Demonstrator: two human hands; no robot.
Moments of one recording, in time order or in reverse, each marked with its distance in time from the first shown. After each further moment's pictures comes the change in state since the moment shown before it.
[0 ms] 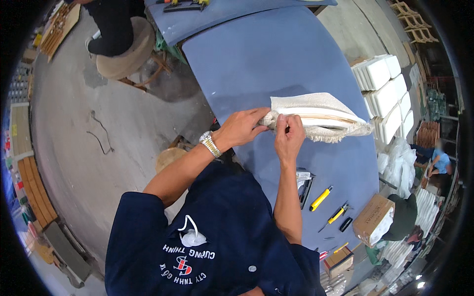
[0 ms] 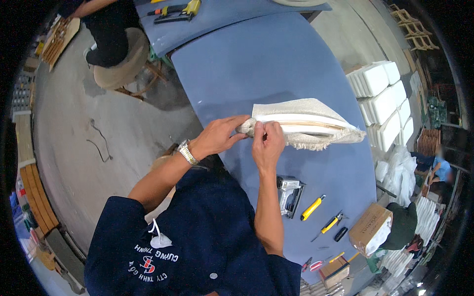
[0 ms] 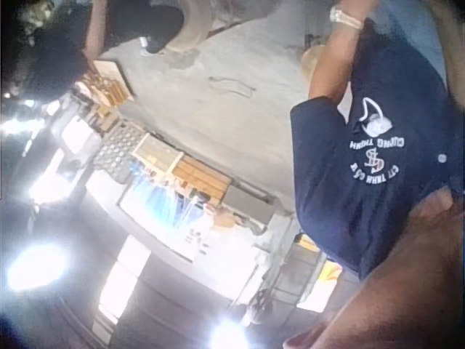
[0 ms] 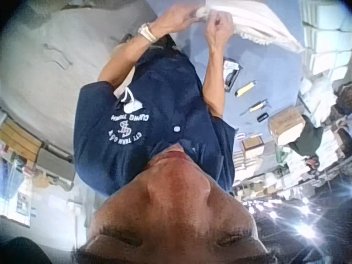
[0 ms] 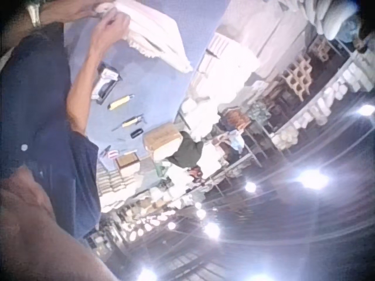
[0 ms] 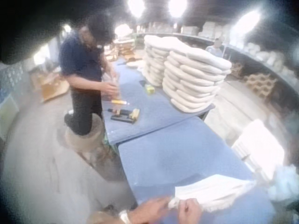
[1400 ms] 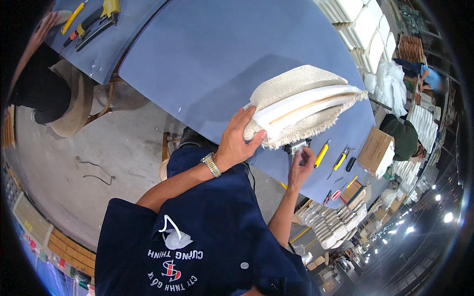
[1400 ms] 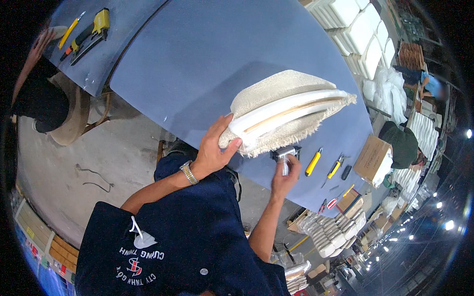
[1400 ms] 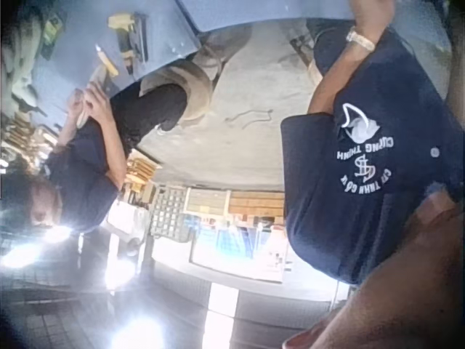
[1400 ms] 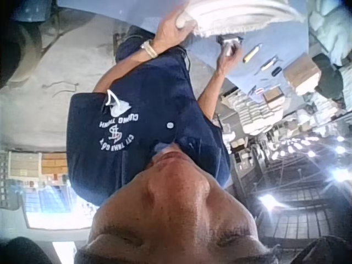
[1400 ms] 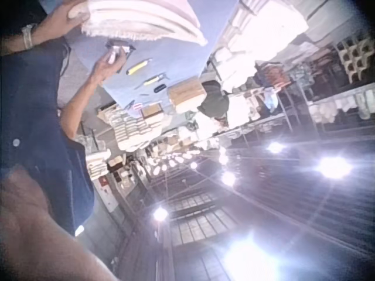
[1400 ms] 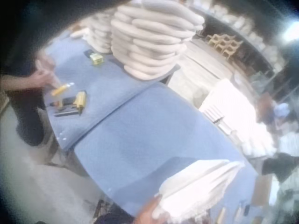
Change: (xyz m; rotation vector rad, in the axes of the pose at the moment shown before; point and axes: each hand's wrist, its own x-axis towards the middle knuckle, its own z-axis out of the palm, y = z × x) left_hand 0.037 -0.022 0.026 -0.360 -0.034 -0.092; right_hand -0.115 0.044 -0.058 -0.212 0.424 0.678
